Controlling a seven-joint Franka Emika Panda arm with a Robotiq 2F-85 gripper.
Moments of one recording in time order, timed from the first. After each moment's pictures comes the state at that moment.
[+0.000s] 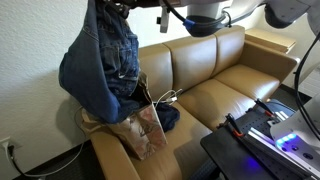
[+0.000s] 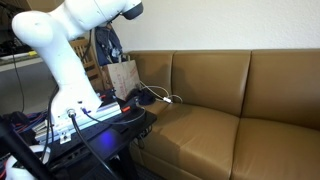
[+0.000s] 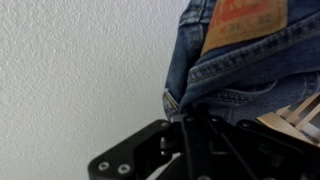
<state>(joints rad) -0.56 1.26 1.74 -2.12 -2.57 2.40 0.64</state>
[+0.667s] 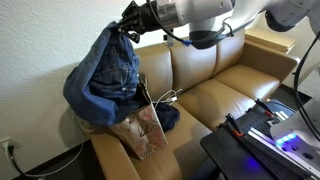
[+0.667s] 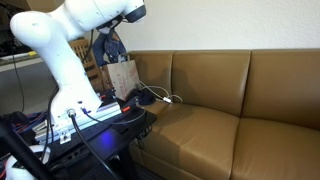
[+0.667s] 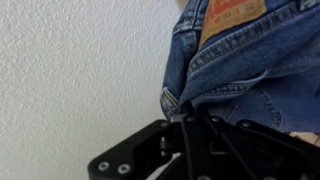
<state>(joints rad) -0.61 1.28 1.65 -2.16 -2.43 2.38 0.48</state>
